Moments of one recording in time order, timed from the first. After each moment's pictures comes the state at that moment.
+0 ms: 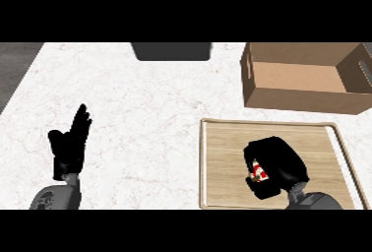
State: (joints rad) left arm -0.12 0.12 0.11 -1.28 -0.05 0.17 0.01; right arm -0.09 -0.23 0.34 -1.65 1.09 0.40 0.12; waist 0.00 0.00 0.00
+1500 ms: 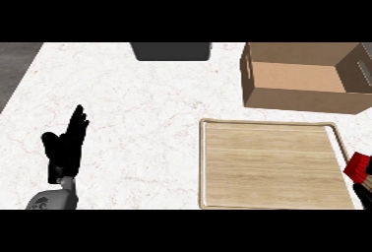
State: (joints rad) left arm -0.08 0.12 0.10 -1.36 -0.05 0.16 0.06; right arm 0.03 -0.49 -0.26 -2.27 0.57 0.61 -0.04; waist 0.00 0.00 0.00
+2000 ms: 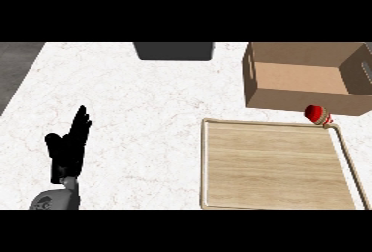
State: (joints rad) left arm -0.08 0.11 0.10 -1.33 -0.05 0.15 0.03; right arm -0.32 -0.55 -0.34 -1.92 0.53 0.58 -0.02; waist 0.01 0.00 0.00
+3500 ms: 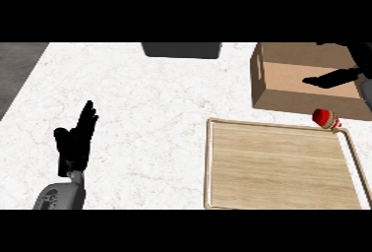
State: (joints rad) left arm -0.13 0.10 0.09 -1.31 -0.06 0.15 0.03; right arm -0.94 -0.52 -0.34 -0.45 0.70 0.16 -0.56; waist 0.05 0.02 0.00
